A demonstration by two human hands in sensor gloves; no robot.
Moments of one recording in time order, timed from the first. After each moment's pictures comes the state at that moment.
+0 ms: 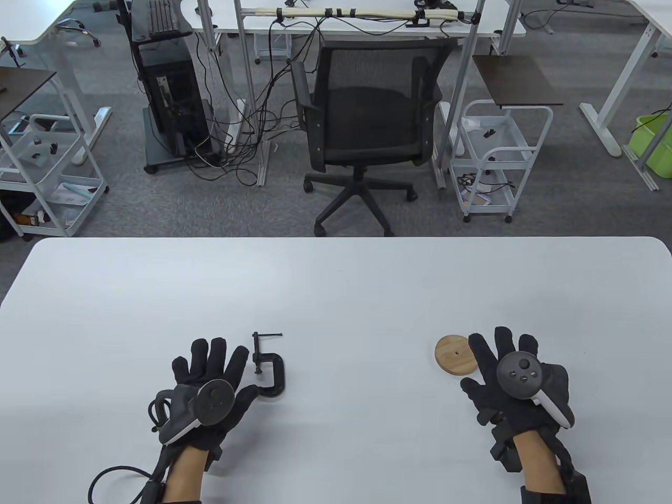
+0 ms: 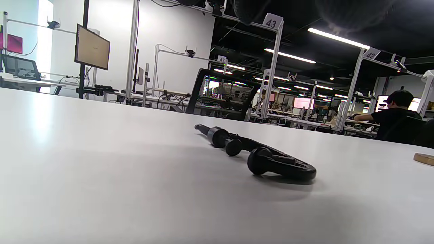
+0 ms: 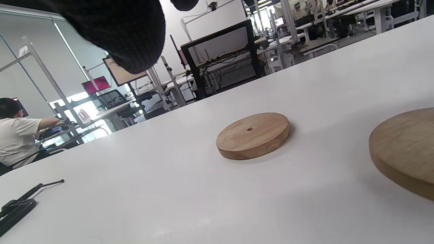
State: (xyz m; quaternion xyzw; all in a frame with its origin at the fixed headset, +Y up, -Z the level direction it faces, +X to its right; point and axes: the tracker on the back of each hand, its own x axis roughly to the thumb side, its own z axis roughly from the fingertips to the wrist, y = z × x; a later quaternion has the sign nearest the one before) left_hand -0.248 -0.765 -0.336 0.06 -0.10 0.08 0.99; right_hand 0.286 -0.716 -0.353 0.01 0.03 0.98 0.20
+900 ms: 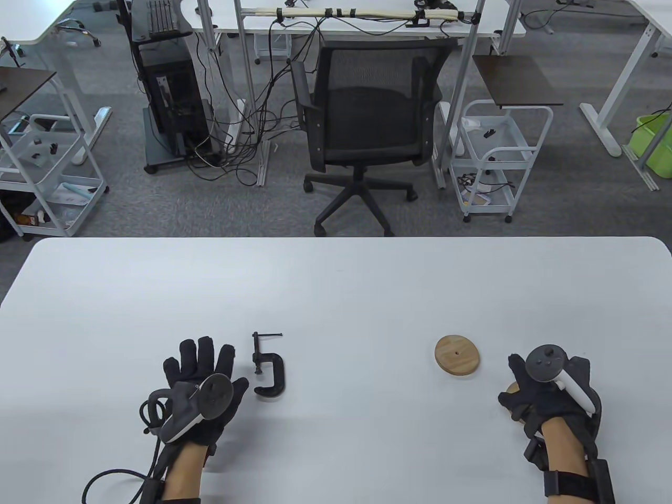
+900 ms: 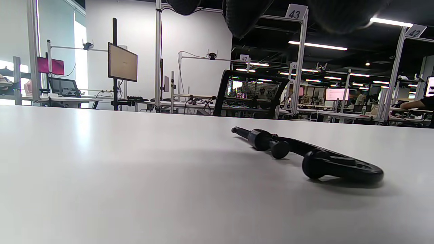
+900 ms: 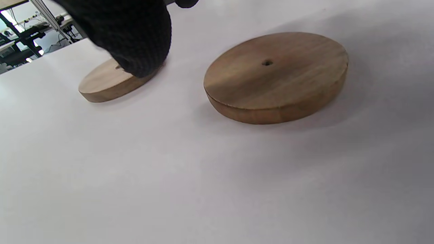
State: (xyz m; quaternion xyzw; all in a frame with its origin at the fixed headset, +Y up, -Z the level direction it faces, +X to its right) left_hand -0.251 -0.762 -0.340 0.06 -0.04 0.03 1.00; right_hand 0.356 -0.775 -0.375 -0.12 0.22 0.96 0.16
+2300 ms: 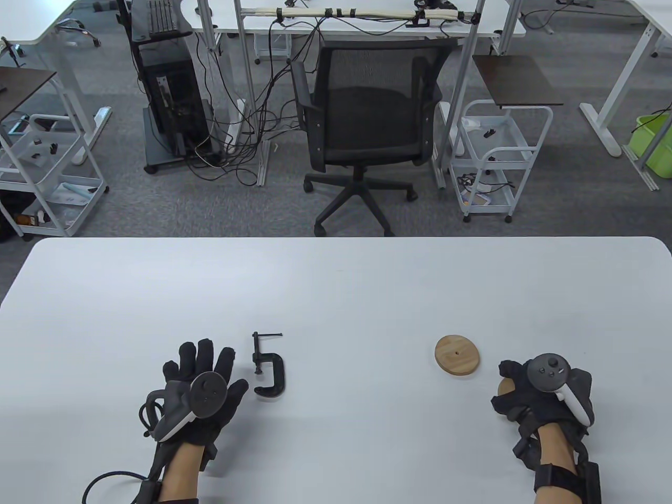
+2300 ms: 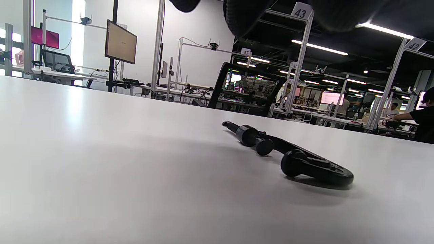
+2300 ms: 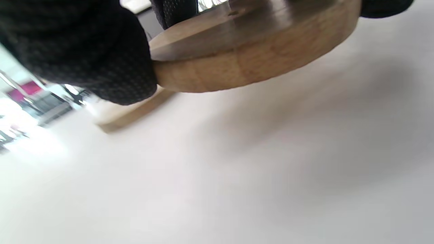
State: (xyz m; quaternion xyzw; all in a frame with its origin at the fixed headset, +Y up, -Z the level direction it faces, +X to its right) left_hand -0.260 -0.764 -0.341 0.04 -0.05 0.08 0.99; right_hand 0.352 -0.785 -0.374 -0.08 0.08 0.96 0.26
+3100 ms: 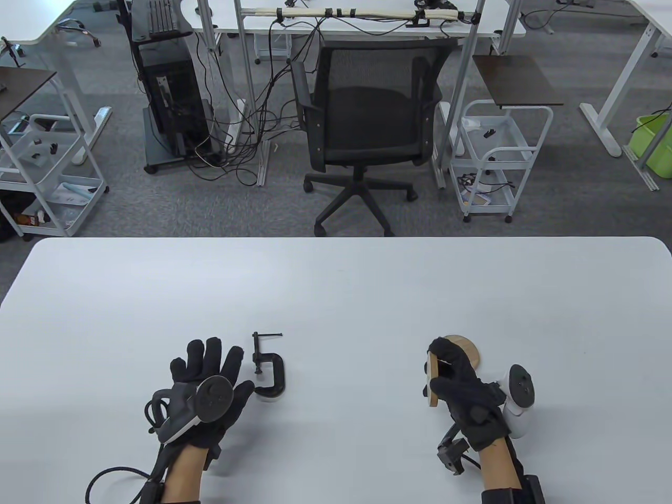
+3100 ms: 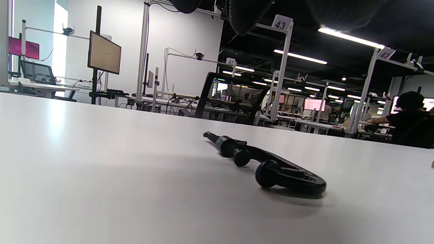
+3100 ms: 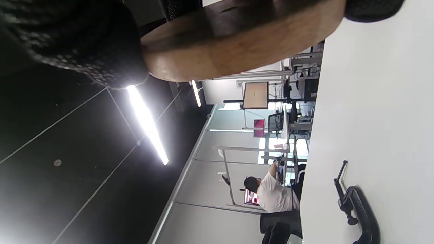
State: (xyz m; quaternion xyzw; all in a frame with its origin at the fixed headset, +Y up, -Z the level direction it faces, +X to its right) left_hand -0.247 -0.760 -0.334 0.07 -0.08 0.08 0.99; right_hand 0.228 -0.770 -0.352 0.19 0.05 0.64 0.74
